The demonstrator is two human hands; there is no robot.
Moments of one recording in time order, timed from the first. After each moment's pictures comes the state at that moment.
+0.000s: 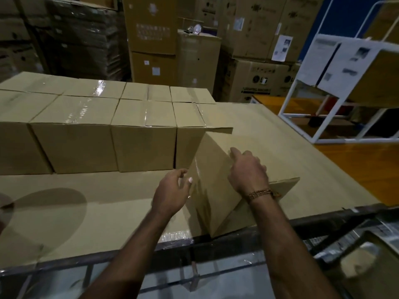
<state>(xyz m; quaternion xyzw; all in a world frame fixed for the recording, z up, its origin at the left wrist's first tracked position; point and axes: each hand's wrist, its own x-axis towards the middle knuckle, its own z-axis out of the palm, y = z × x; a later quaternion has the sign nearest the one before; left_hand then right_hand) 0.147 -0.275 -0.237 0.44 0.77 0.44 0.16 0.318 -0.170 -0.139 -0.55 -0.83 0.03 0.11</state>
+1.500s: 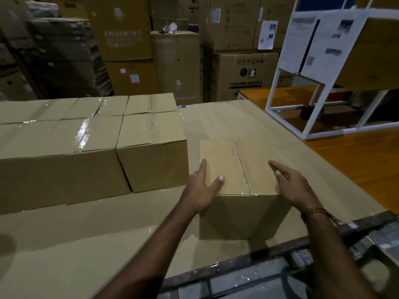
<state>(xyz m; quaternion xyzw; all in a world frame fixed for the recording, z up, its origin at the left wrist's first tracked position) 0.305 -0.029 -0.222 0.48 0.71 0.41 0.31 0.555 0.084 -0.196 -0.53 -0.71 0.34 0.31</state>
